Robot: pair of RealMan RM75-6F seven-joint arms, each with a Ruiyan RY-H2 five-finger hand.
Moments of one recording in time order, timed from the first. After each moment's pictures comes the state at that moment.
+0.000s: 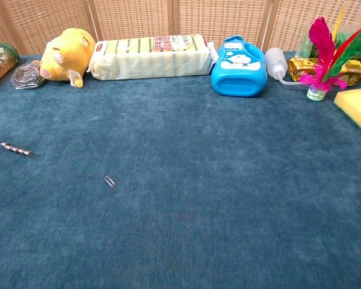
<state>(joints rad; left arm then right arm) -0.14 -1.20 0.04 -1.54 1.61 1.52 0.19 0.06 -1.06 0.13 -1.69 -1.39 1.51 -0.03</state>
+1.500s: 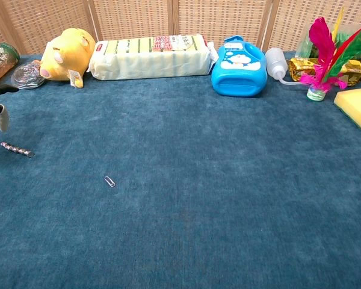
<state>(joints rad) -0.43 -1.48 -0.05 -1.09 1.47 1.09 0.25 0.07 -1.06 0.13 -1.69 -1.37 1.47 -0.01</state>
